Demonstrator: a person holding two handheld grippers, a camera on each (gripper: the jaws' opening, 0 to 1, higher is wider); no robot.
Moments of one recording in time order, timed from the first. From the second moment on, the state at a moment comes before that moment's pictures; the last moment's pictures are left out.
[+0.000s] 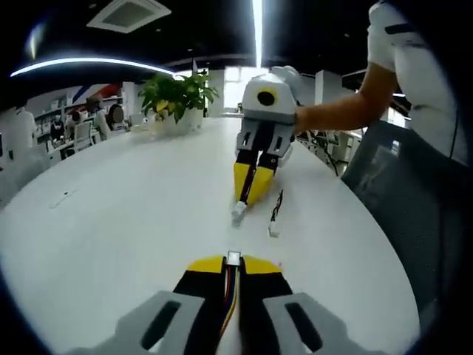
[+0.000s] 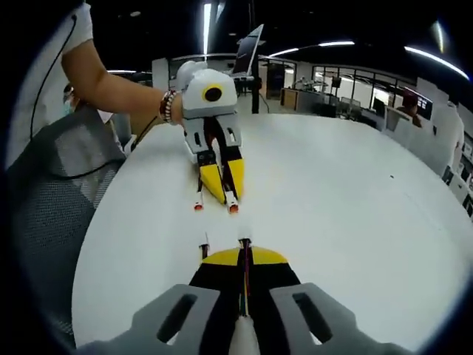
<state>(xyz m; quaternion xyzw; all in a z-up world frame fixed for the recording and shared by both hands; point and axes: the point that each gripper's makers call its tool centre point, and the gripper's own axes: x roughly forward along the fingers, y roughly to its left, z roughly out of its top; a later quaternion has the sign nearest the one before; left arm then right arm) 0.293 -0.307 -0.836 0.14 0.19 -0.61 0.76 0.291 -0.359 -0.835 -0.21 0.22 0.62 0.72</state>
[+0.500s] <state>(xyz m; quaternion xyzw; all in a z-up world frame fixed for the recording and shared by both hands) 0.278 -0.314 -0.825 0.18 0.17 -0.62 0.74 0.268 -0.343 -0.823 -0.24 0.23 0.64 0.69</state>
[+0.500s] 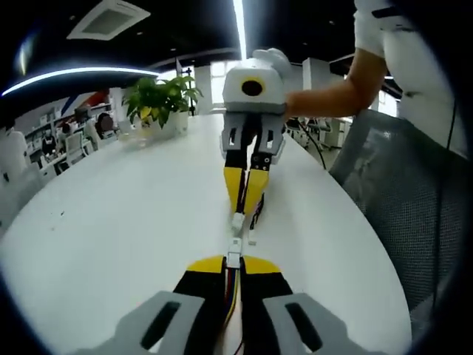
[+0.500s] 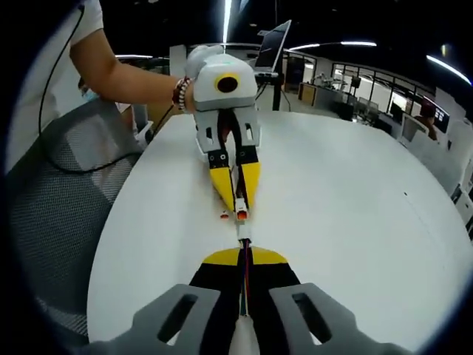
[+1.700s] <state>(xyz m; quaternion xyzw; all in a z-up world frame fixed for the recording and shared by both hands) 0.277 -0.312 -0.842 0.19 0.20 -0.61 0.74 0.277 -0.337 -0.848 -0.24 0.28 0.65 0.67</state>
